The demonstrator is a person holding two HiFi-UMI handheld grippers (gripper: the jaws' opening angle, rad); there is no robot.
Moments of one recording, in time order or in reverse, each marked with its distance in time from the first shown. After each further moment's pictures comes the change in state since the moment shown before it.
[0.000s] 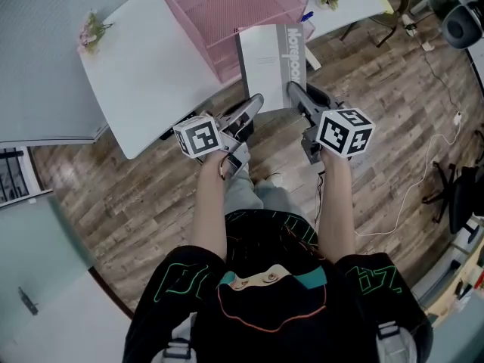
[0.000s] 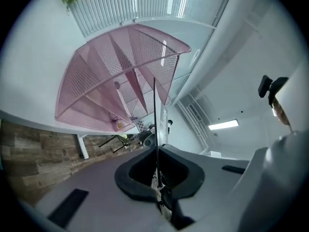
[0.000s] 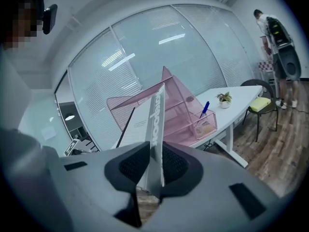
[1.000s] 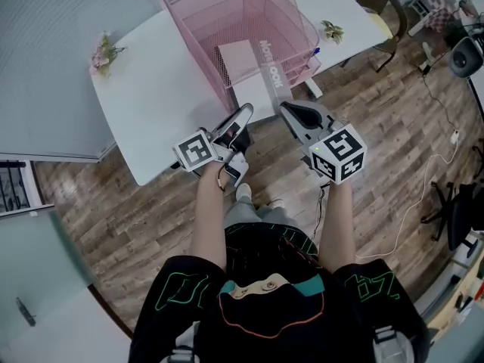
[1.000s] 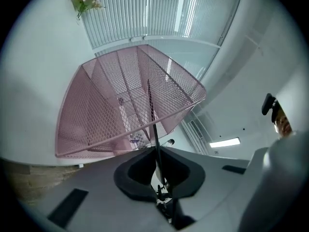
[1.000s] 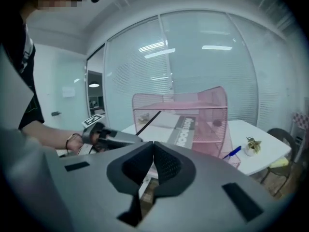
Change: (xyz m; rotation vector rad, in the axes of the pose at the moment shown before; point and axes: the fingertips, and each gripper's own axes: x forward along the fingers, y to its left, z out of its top) left arm -0.013 0.010 0.073 -0.171 -0.192 -0.014; right arm 0.030 0.065 0.040 -0.491 0.037 0.159
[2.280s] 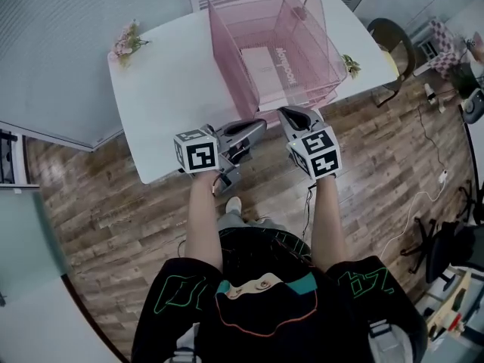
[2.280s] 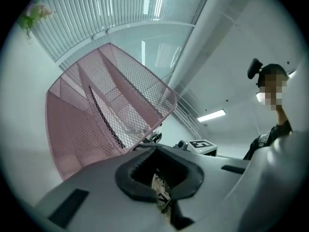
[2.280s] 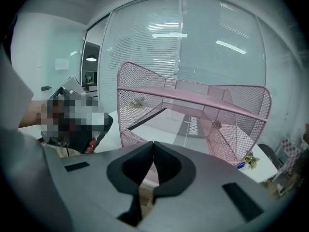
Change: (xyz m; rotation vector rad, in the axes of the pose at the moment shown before) left arm -0.014 -0.034 0.030 0.384 0.212 -0.115; right arm 0.089 -0.011 -0.009 -0.157 0.222 -0.098
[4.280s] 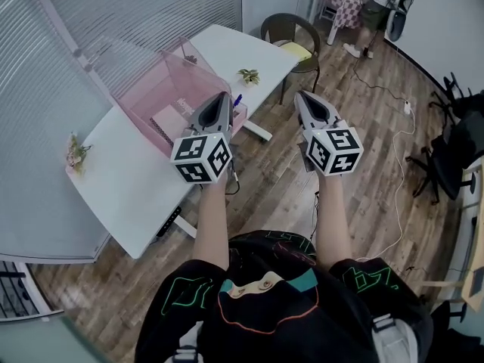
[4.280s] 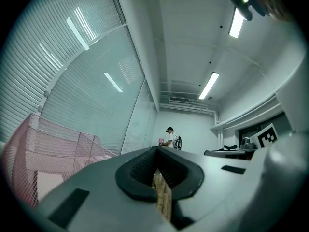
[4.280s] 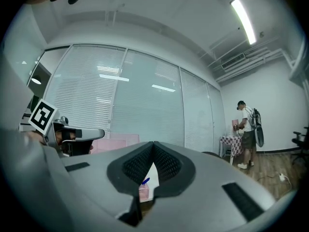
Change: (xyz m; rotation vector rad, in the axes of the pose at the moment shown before) left arm 0.154 -0.120 0.064 0.628 -0.133 0.205; right arm -0.292 -0.143 0.016 0.290 -0.462 -0.697
